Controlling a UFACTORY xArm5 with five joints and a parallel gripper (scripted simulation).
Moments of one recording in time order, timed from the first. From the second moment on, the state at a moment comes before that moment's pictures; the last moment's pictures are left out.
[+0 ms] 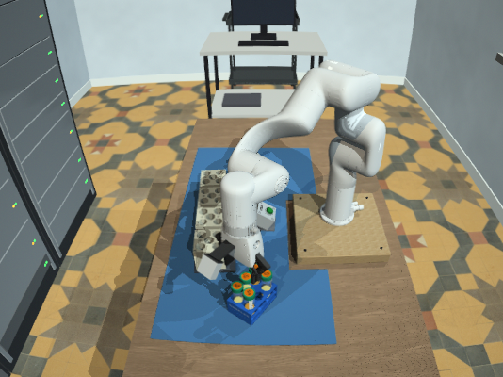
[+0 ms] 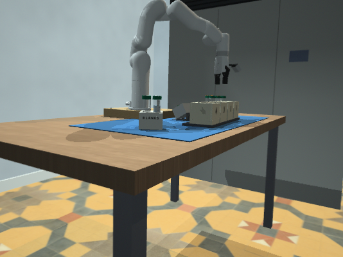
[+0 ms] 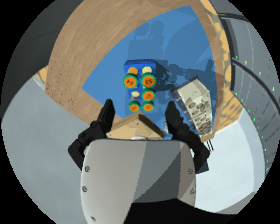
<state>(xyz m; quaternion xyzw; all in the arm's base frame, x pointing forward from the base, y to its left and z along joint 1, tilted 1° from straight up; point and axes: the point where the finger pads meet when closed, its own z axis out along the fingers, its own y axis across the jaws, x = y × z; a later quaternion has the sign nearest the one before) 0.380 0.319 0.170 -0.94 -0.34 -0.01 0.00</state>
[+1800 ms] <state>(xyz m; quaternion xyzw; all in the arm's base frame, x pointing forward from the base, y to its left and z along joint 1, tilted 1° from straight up) 0.380 0.319 0.123 -0.94 -0.34 -0.01 0.00</state>
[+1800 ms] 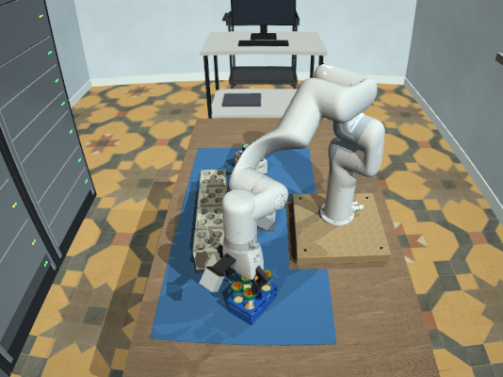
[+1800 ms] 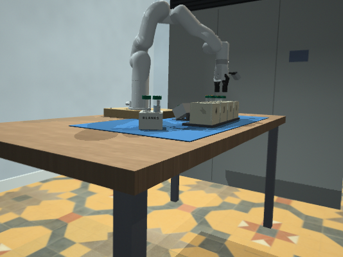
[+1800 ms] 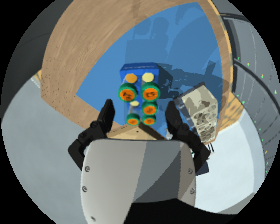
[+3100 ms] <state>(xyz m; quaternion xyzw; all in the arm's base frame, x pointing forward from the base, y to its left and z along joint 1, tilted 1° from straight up) 0.380 0.318 0.197 -0.94 -0.34 -0.01 0.00</state>
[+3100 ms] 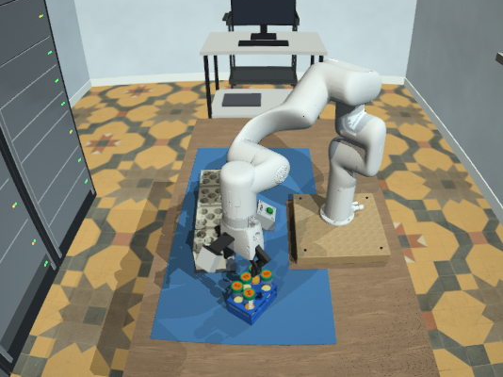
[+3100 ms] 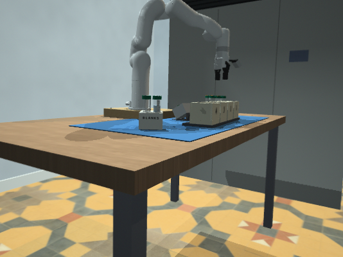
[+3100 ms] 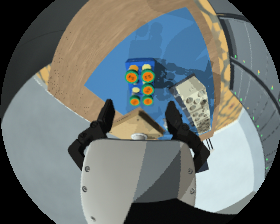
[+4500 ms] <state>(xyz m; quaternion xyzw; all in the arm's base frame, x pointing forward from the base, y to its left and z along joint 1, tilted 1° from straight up) 0.311 0.282 0.219 -0.99 0.10 -0.01 0.01</state>
